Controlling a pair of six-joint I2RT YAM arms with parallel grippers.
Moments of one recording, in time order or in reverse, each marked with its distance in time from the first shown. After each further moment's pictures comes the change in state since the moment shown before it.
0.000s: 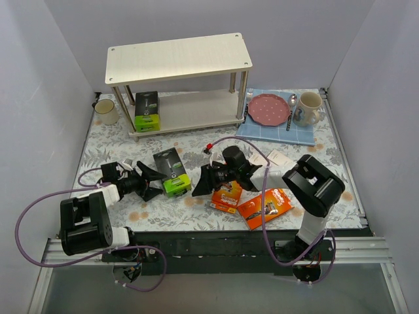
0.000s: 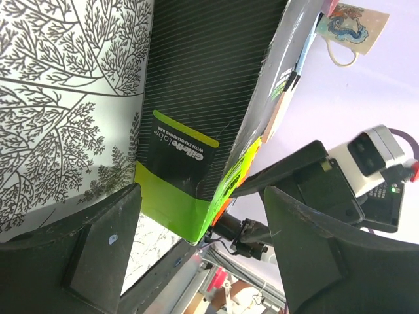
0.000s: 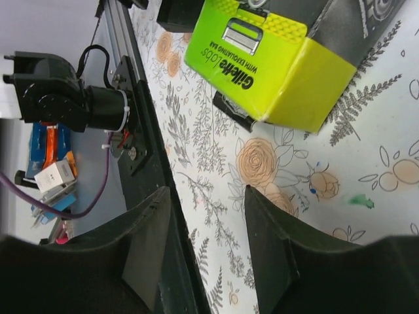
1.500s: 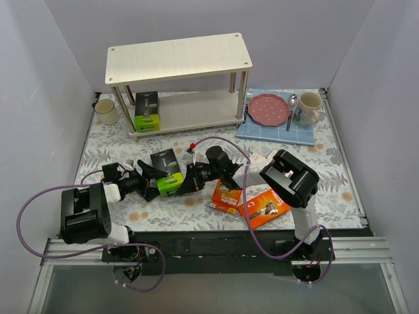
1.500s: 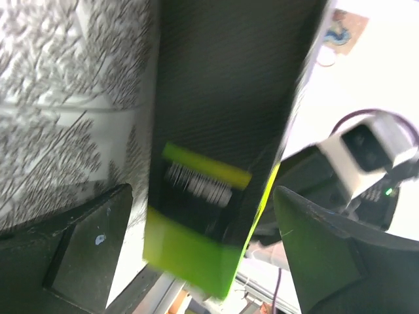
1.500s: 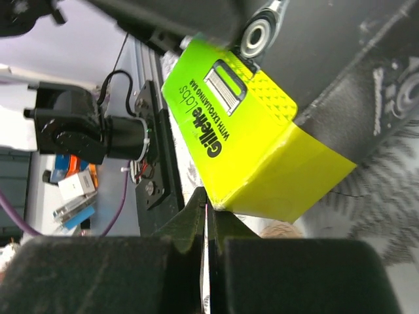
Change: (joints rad) left arm 0.001 0.080 -0.023 0.123 0.039 -0.074; right arm 0.085 0.250 0.194 0.187 -0.016 0.163
